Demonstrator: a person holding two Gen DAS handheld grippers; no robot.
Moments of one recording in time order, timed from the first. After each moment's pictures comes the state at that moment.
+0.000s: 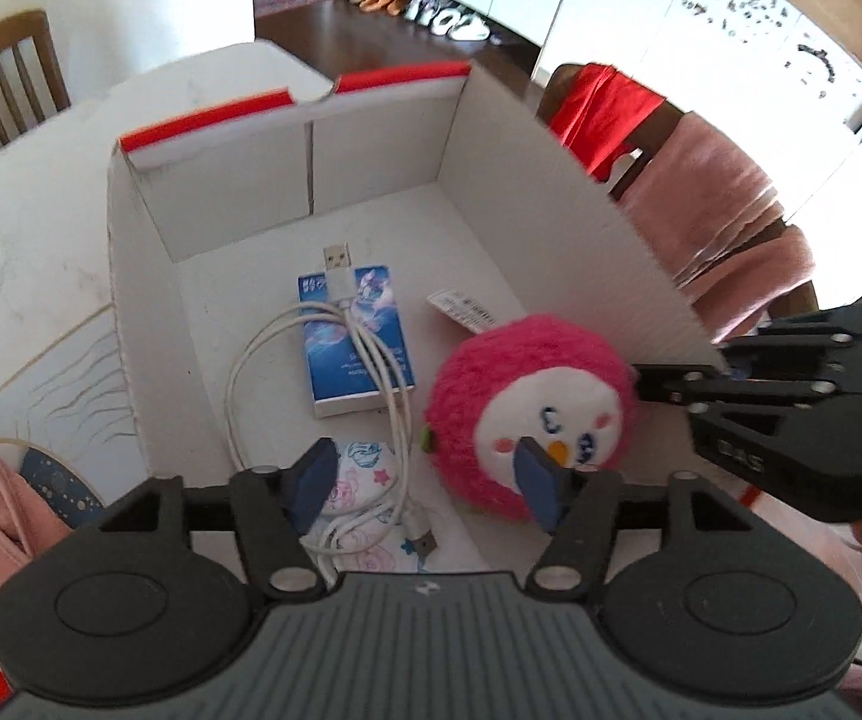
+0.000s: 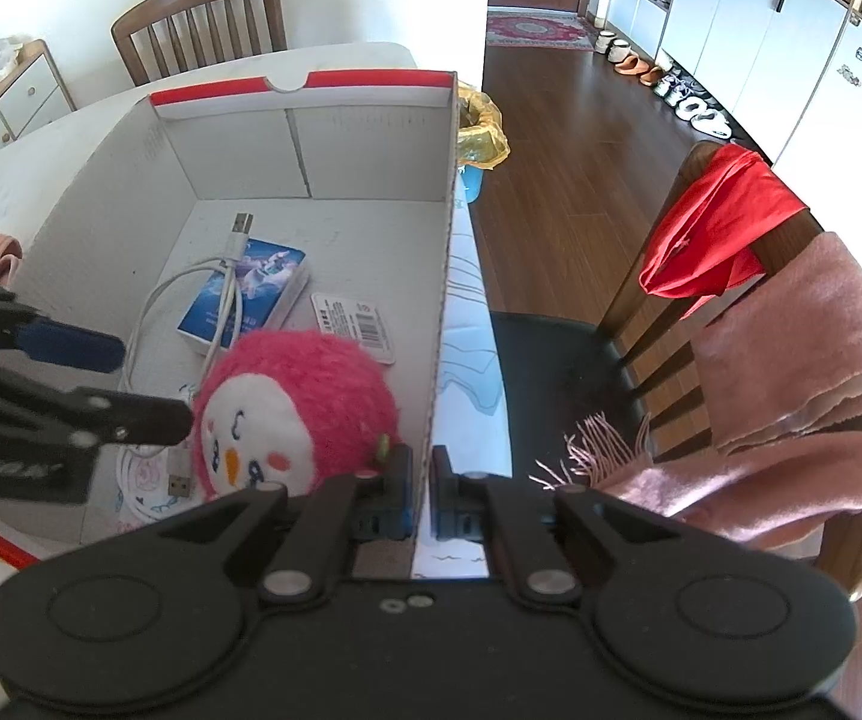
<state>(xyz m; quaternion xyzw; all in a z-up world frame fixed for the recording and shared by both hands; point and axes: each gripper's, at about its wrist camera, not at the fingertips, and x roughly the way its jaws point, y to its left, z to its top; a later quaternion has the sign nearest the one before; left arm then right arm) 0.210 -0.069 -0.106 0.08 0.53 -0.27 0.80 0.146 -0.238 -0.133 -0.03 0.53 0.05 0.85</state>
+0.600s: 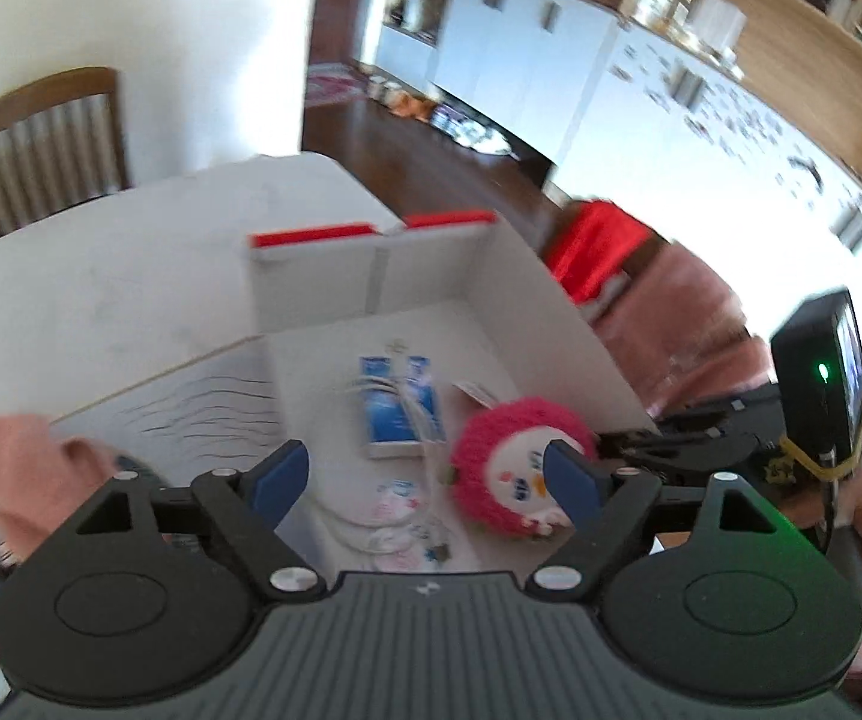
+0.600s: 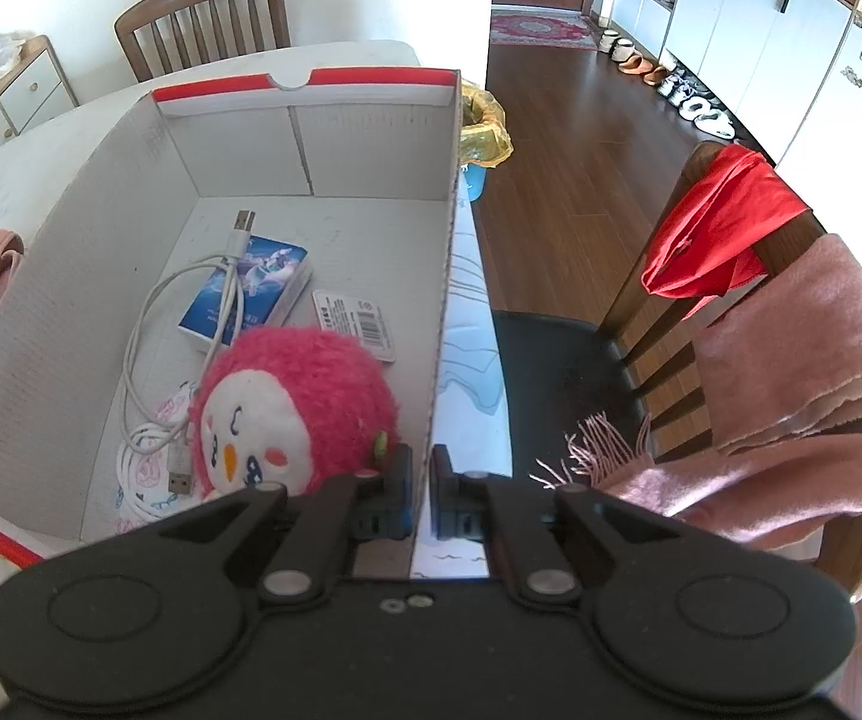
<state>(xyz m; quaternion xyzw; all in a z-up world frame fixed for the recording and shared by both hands) 0.176 -0.004 -0.034 0.01 0.45 -0.24 0.86 0.146 -0.237 -0.135 -0.03 0.53 0.05 0.85</state>
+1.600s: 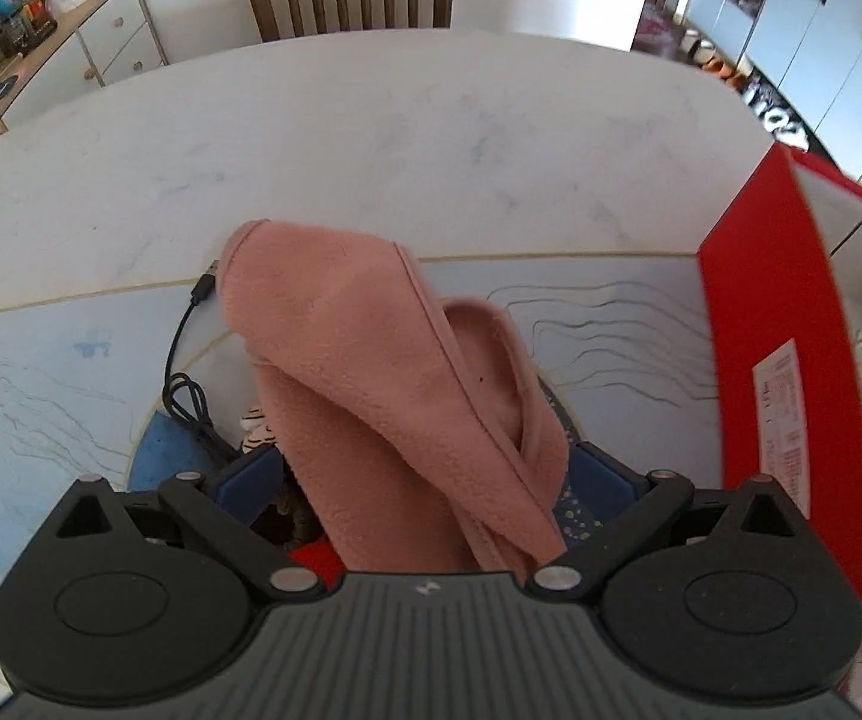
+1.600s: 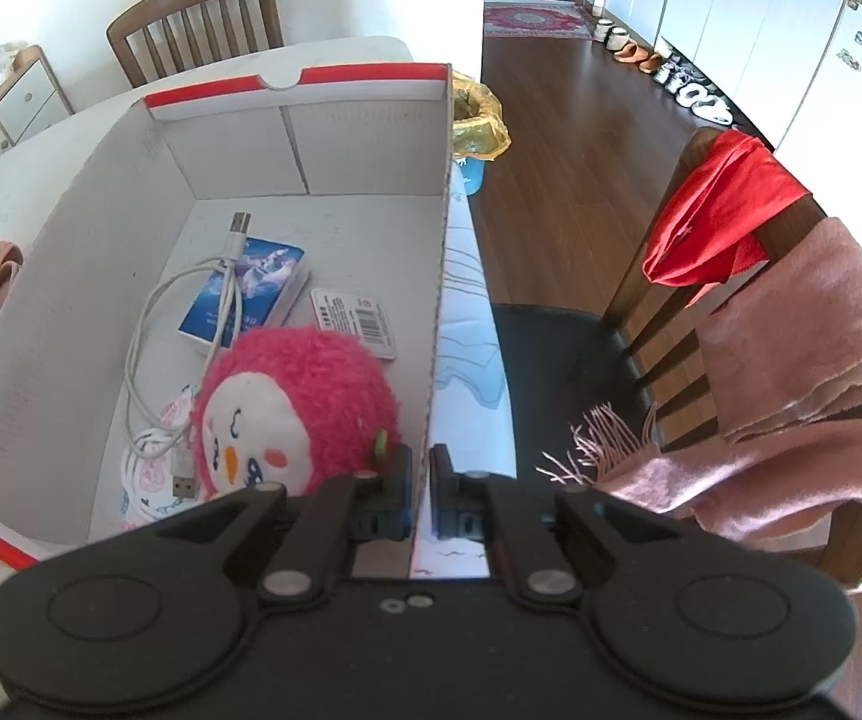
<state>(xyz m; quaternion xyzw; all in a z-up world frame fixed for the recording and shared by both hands) 0.245 0.119 -0.142 -0.02 0.54 0.04 0.84 0.145 -0.241 -0.135 -0.02 0.53 0.05 0.85</state>
